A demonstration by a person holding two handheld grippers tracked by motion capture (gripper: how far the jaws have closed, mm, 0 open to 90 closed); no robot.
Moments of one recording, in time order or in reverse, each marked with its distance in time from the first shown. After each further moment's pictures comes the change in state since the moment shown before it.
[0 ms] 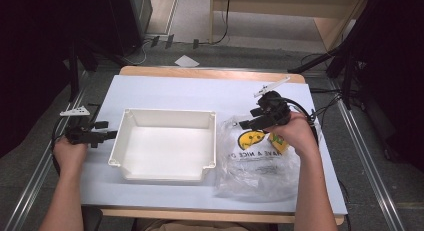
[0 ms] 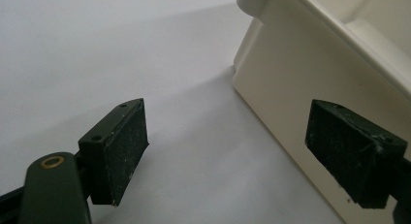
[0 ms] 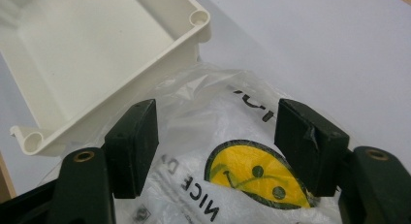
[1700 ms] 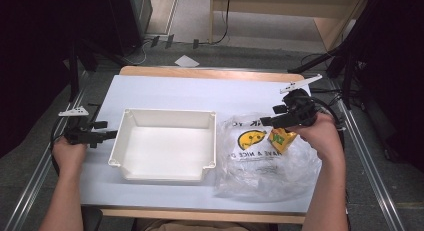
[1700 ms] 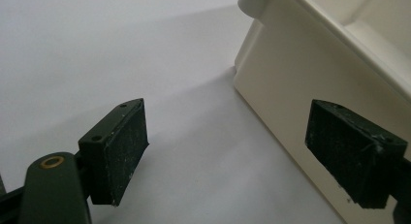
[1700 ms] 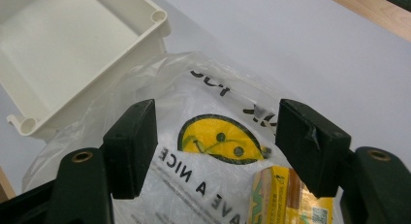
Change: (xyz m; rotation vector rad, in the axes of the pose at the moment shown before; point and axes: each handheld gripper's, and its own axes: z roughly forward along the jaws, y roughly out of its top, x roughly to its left) left arm 0.000 -0.001 -0.002 -0.011 0.006 -0.003; right arm -0.014 -0.022 -0.054 -0.048 -0.096 0.073
